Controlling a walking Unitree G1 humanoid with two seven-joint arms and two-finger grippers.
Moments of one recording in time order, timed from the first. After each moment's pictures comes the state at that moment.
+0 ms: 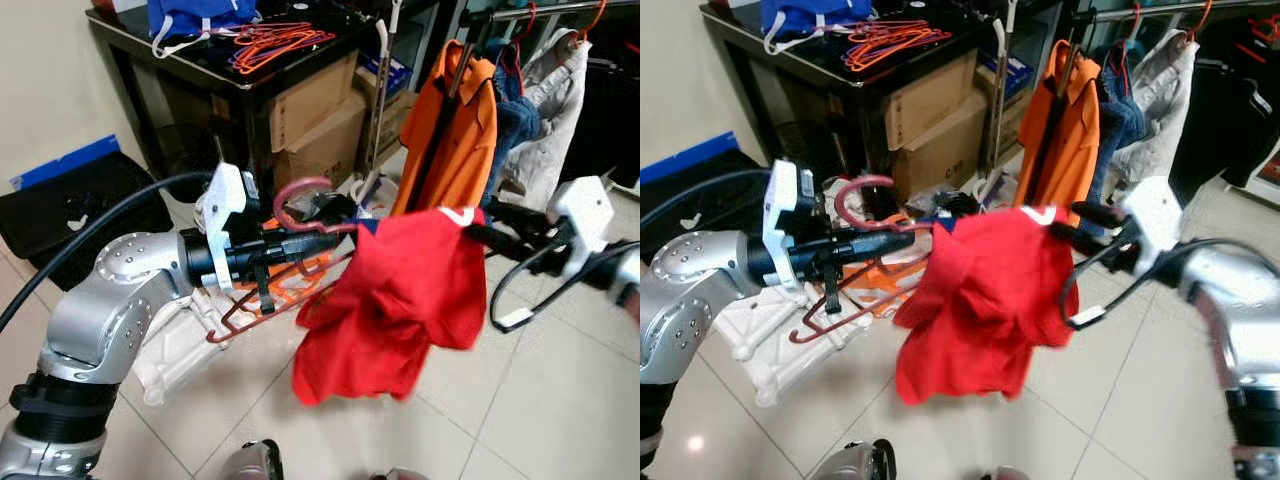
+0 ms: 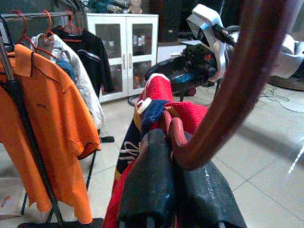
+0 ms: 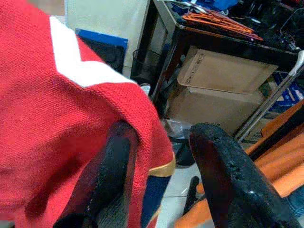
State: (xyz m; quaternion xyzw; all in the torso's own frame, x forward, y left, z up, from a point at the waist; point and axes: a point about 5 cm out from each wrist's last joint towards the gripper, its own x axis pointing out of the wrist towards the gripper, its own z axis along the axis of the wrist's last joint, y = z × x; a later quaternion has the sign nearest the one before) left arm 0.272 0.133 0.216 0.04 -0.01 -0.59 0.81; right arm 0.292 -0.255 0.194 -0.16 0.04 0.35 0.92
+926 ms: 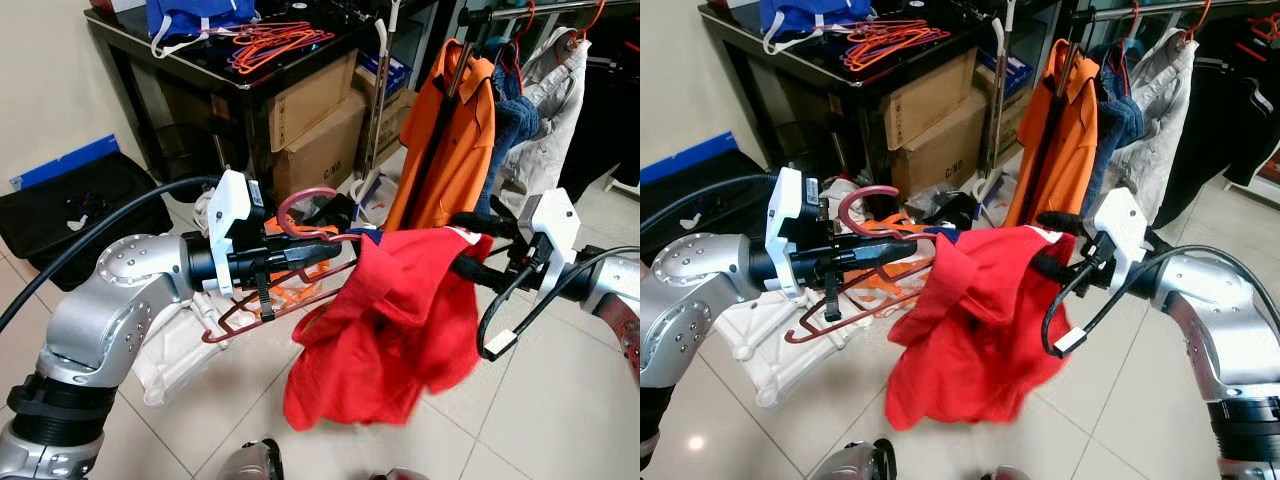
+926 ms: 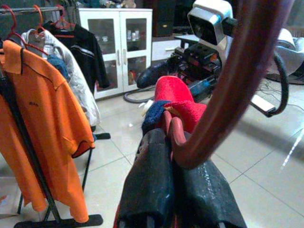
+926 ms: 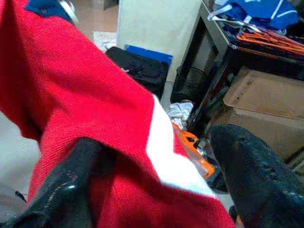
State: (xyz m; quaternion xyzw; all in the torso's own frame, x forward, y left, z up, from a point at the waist) left arm 0.270 0.131 0.214 0.05 -0.01 -0.60 0.80; right arm 0.278 -0.217 0.193 -0.14 0.03 0.45 0.88
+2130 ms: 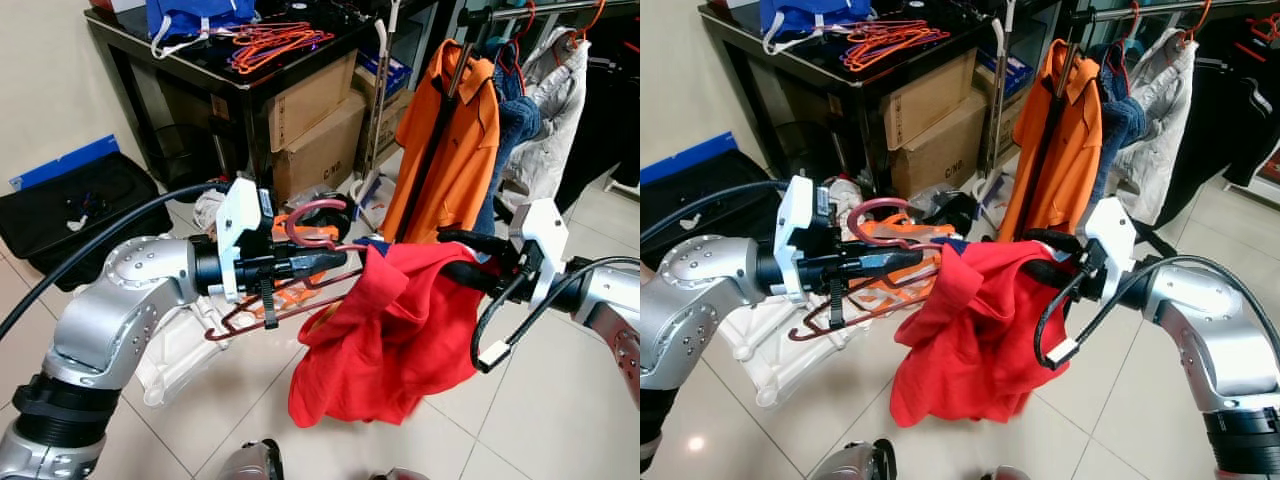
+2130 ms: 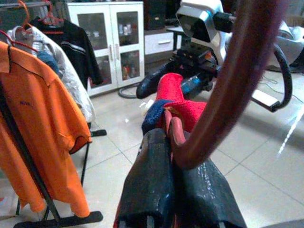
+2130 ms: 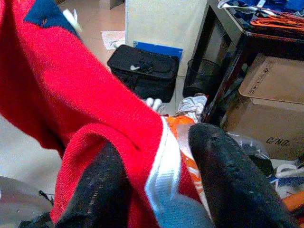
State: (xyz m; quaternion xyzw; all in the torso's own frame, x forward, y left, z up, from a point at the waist) left arm 0.267 0.127 0.210 0.07 0.00 -0.62 0.78; right arm 0.272 -0.211 0.182 -0.11 0.06 0.46 0.88
